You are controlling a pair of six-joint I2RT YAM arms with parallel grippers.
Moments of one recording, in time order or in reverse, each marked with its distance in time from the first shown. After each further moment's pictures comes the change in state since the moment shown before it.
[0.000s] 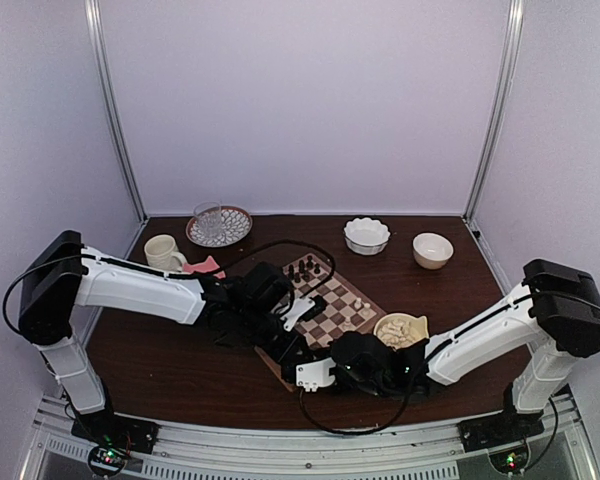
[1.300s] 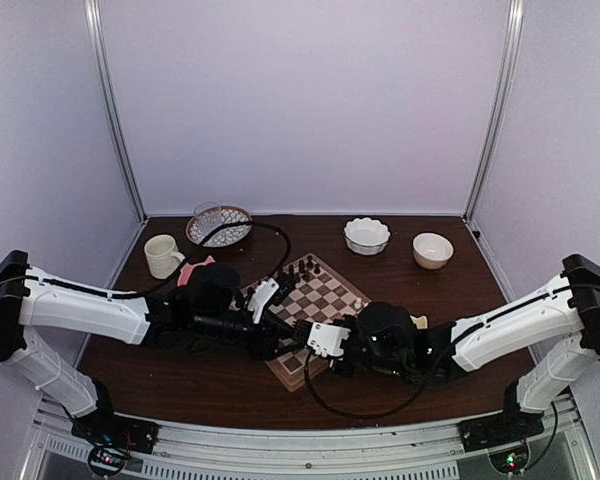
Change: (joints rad) left arm 0.018 -0.308 -0.332 0.428 -0.015 -0.014; right arm -0.065 -0.177 -0.024 0.048 -0.186 0.311
